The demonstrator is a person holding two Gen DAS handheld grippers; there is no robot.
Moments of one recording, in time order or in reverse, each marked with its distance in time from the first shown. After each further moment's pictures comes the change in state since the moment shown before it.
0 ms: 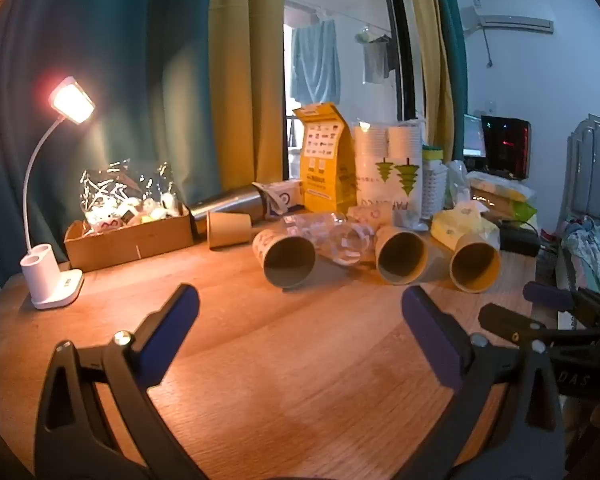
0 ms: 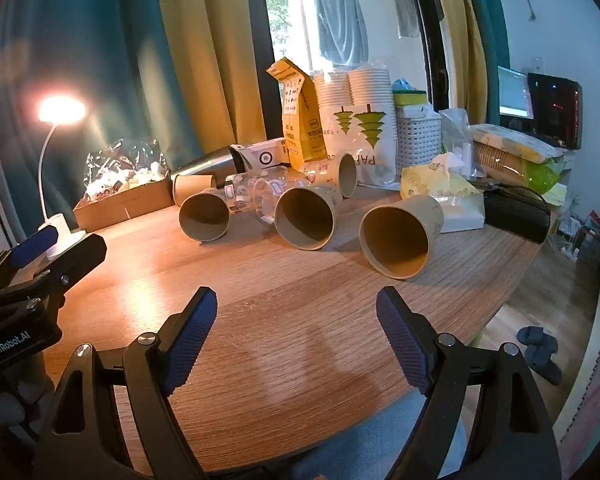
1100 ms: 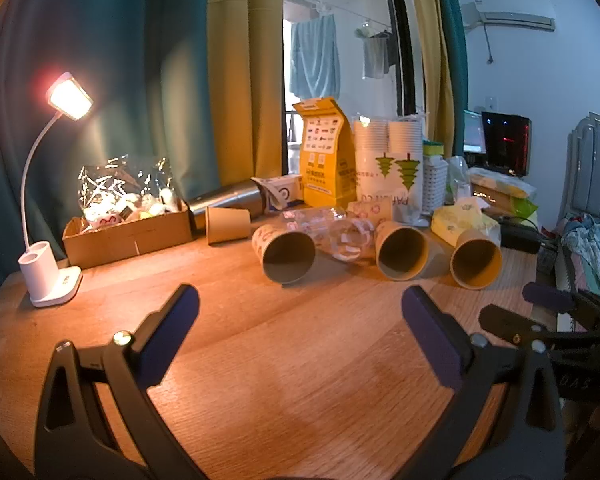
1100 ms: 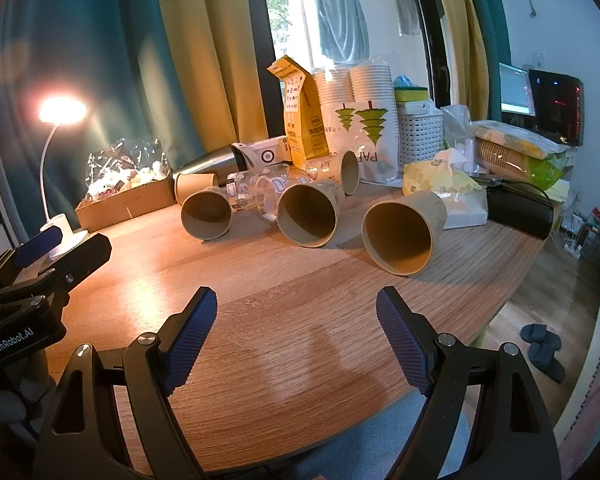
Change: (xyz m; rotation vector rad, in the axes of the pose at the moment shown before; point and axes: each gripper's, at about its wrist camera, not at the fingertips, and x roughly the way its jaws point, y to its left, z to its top) left arm 0.003 0.002 0.002 -0.004 0.023 -0.002; right arm 0.001 -0.001 -0.002 0.004 0.003 0.009
